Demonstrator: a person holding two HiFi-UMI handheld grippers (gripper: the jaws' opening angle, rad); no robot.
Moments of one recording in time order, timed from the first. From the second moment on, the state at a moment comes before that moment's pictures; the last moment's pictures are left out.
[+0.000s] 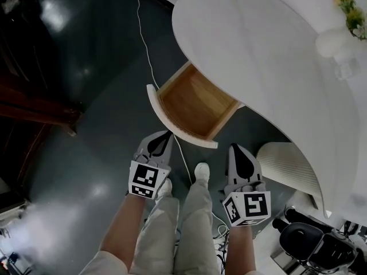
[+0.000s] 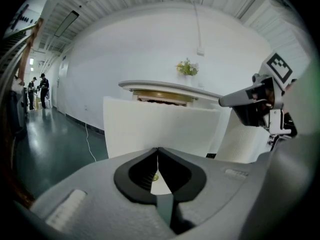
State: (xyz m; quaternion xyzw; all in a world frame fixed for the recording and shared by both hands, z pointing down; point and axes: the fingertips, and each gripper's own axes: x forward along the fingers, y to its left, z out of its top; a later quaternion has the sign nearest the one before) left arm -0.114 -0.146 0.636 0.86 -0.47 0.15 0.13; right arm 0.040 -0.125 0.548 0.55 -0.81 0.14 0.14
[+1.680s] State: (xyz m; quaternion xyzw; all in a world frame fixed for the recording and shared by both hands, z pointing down) left arm -0.056 -0.227 0.633 0.88 -0.44 0.14 0.09; right arm 0.058 -0.134 0.552 0.61 -0.77 0.13 0.13
